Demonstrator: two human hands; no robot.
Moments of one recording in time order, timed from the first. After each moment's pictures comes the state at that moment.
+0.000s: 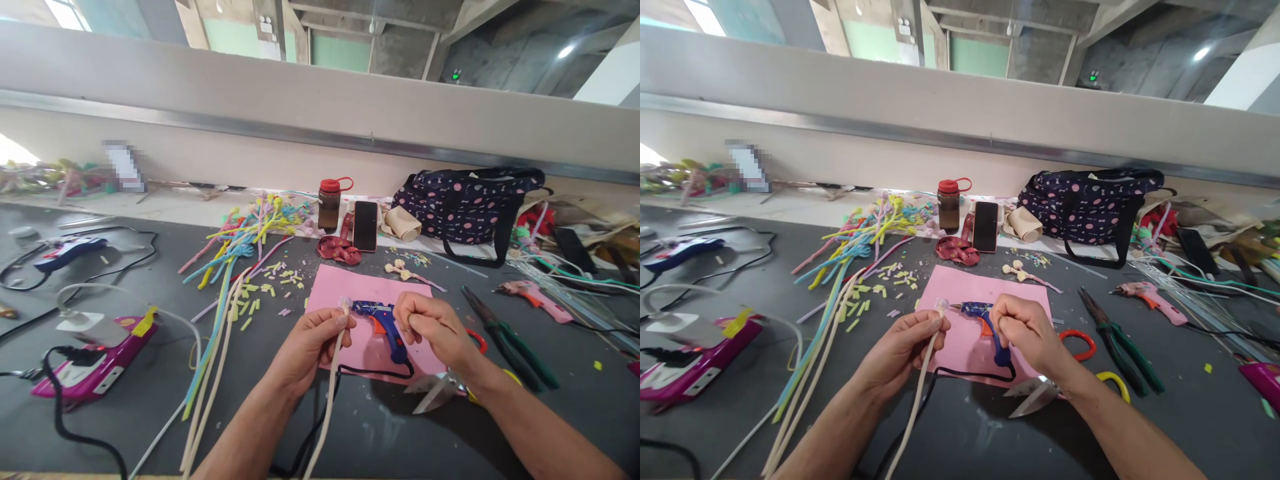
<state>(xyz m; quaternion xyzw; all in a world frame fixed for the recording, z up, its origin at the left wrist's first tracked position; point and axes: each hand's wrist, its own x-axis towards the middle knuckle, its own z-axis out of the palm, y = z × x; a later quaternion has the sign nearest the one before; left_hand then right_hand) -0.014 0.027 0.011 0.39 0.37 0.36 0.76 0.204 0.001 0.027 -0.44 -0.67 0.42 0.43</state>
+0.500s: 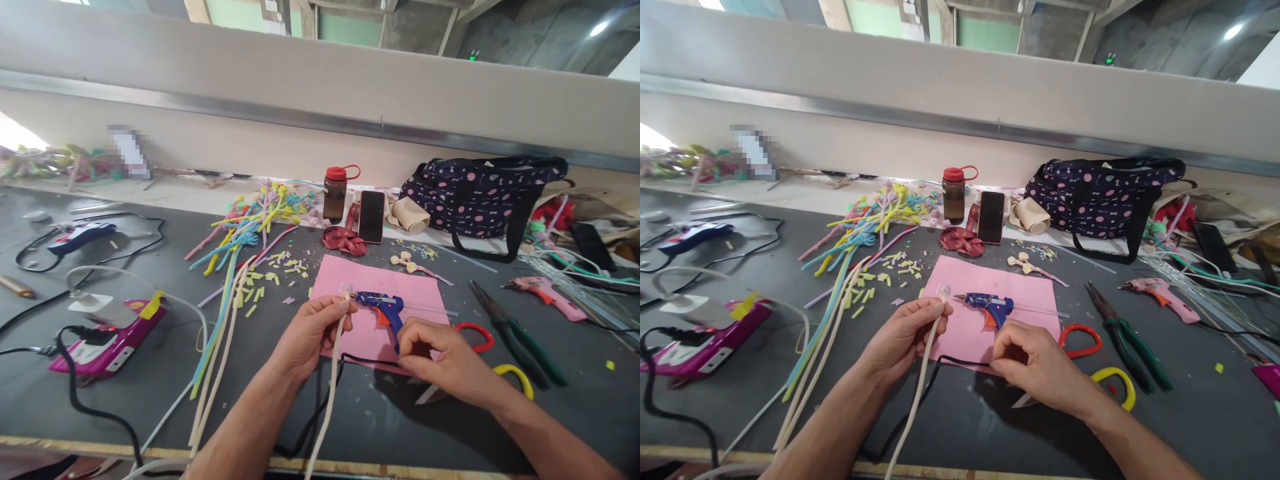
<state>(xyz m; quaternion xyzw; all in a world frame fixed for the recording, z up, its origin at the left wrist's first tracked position) -0.013 0.031 0.007 0.38 0.38 0.38 0.75 0.205 -0.029 0.020 -0.50 -0.73 0.38 0.26</state>
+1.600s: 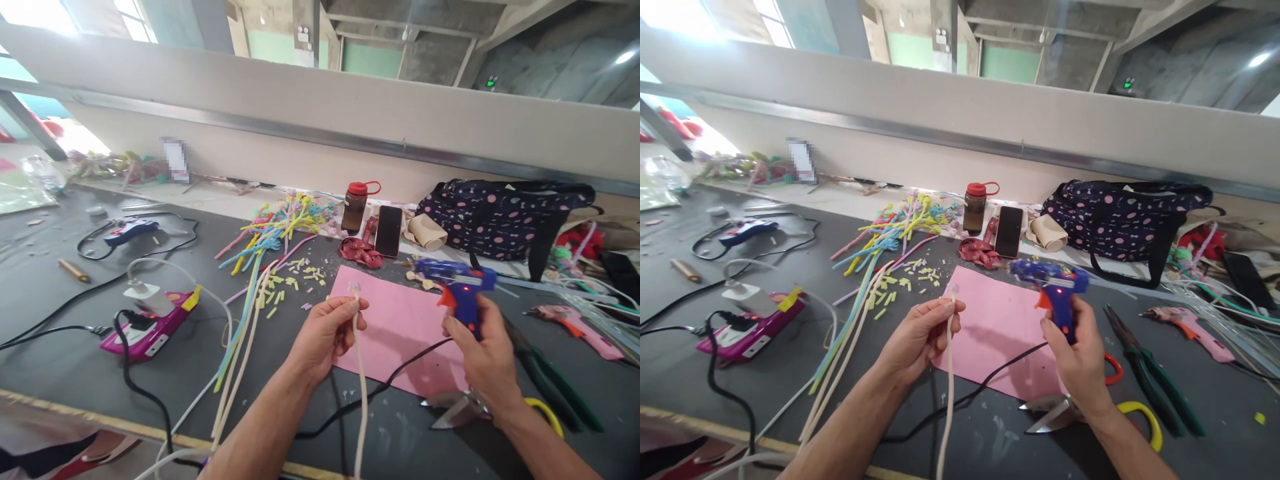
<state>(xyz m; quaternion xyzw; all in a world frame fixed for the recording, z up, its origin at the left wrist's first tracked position) -0.022 0.028 0.014 0.36 0.34 0.45 0.74 0.212 -0.008 0.002 -0.61 -0.51 0.20 0.57</state>
